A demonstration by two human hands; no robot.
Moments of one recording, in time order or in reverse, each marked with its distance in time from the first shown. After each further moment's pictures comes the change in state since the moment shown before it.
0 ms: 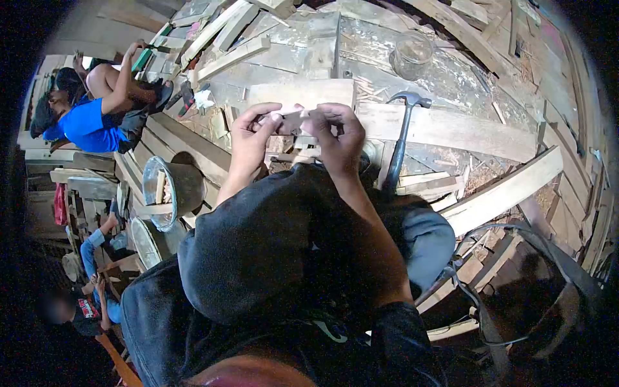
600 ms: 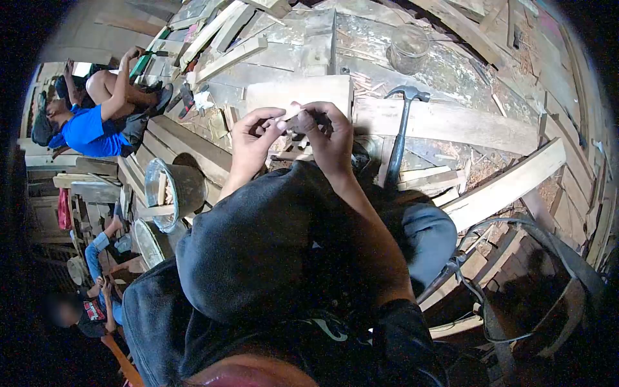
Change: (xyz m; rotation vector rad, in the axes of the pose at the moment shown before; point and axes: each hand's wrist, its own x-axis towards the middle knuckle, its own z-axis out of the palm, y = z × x) left_hand -0.008 -0.005 0.003 0.081 -0.063 0.067; right_hand -0.003 -0.004 0.001 0.137 -0.139 0.057
